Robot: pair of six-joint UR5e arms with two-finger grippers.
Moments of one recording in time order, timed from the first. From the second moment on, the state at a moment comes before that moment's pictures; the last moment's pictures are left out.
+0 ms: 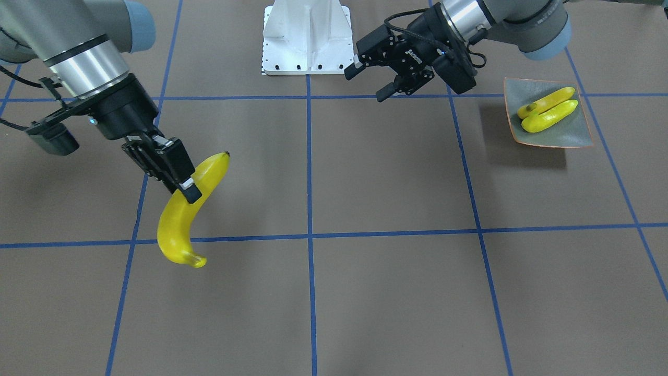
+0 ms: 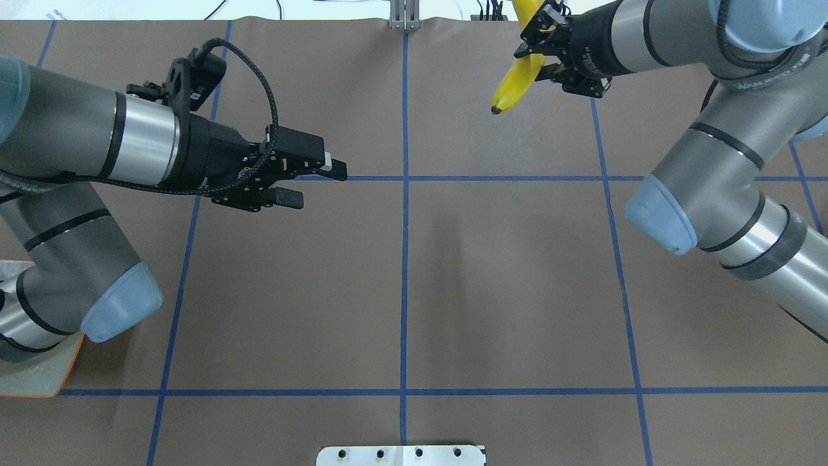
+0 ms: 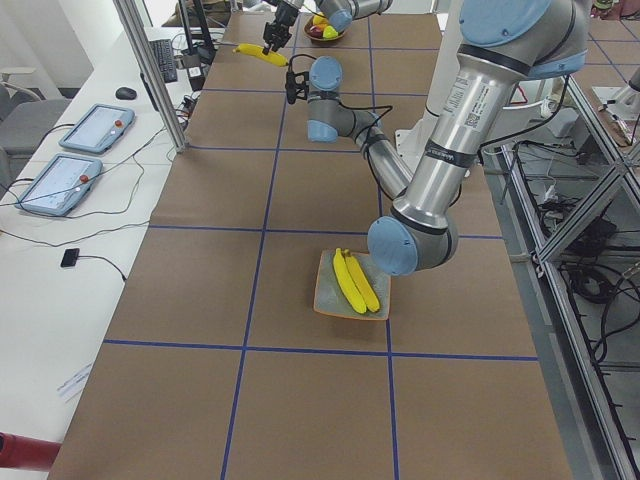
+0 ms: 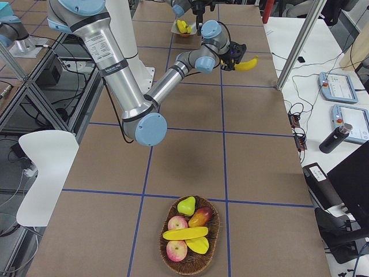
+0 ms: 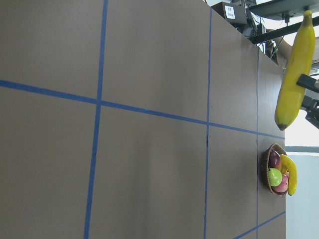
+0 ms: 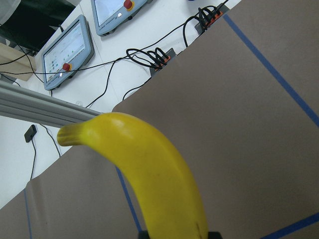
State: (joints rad) left arm -0.73 -2.02 -1.93 -2.37 -2.18 -1.64; right arm 0.87 -1.03 1.85 -1.14 1.86 1.78
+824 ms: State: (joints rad) left arm -0.70 -2.05 -1.95 -2.36 -2.17 -1.64; right arm 0.65 -0.92 1.92 -1.14 1.71 1.85
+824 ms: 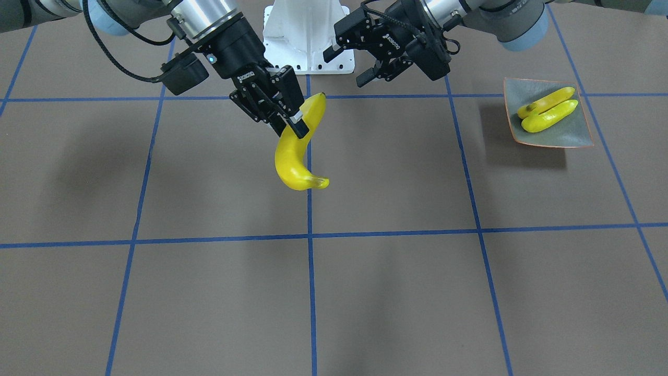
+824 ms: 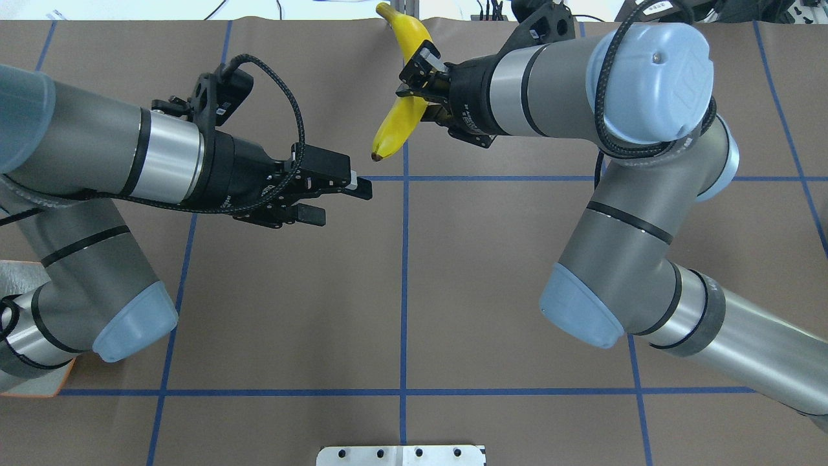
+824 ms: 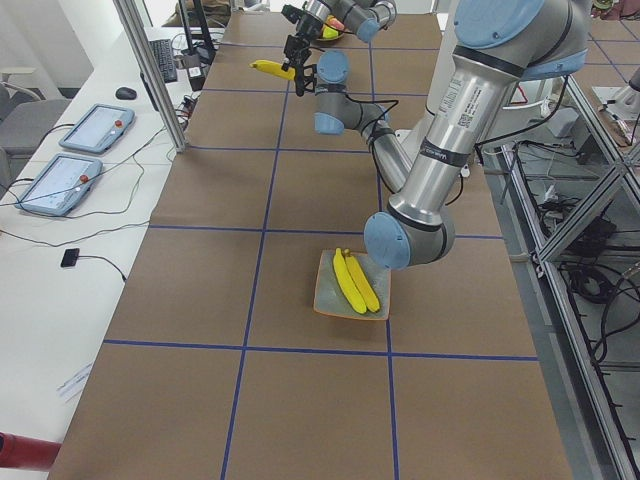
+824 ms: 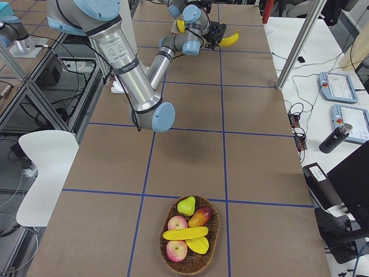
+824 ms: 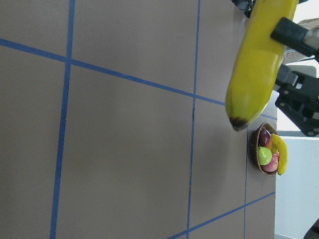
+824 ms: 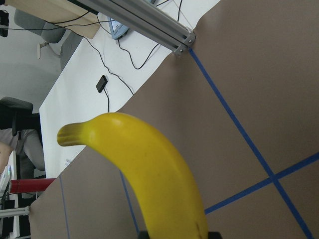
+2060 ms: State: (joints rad) left arm -0.70 -2.06 -1.96 -2.41 -2.17 -1.56; right arm 0.56 -0.92 2.00 -1.13 1.71 1.84
